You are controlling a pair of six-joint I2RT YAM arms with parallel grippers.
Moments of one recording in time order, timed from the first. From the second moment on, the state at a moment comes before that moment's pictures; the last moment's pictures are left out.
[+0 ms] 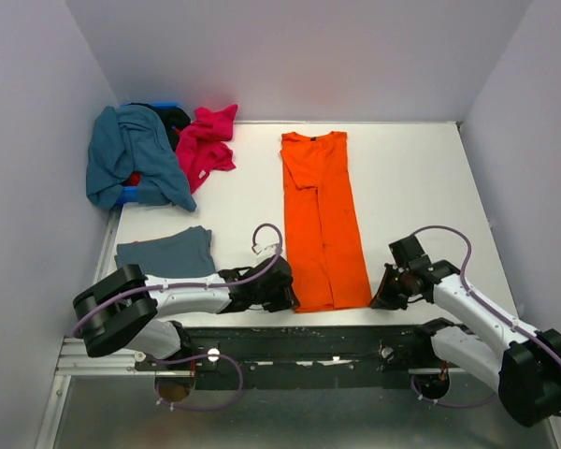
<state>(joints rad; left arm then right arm) -1.07 1.36 0.53 -0.05 -0.03 -1.20 0.36 0.96 0.41 -0.70 -0.16 0.78</state>
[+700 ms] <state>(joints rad) -1.07 1.32 0.61 -0.23 -0.07 -1.18 0.39 0.85 0.52 -0.77 -0.21 0.76</state>
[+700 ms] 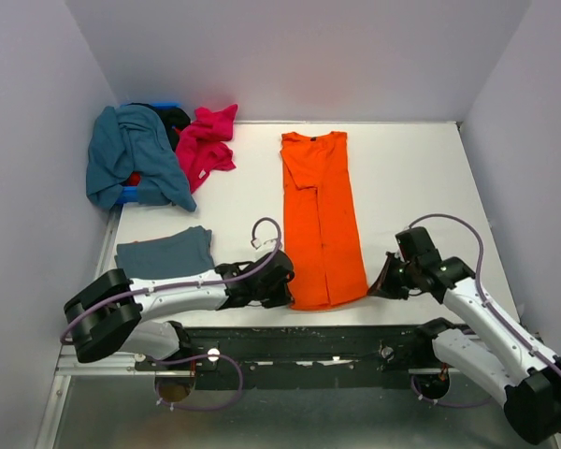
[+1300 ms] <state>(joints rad) -0.73 1.44 0.97 -0.29 -0.04 -1.05 0.38 1.28 1.02 -0.74 -0.05 0.78</state>
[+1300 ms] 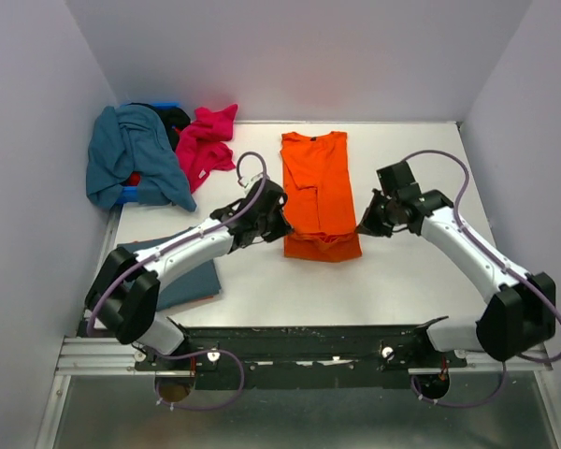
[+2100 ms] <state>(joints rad) -0.54 1.88 1.34 -0.32 0.06 -0.92 0.23 1.85 1.48 -0.73 -0.02 0.72</state>
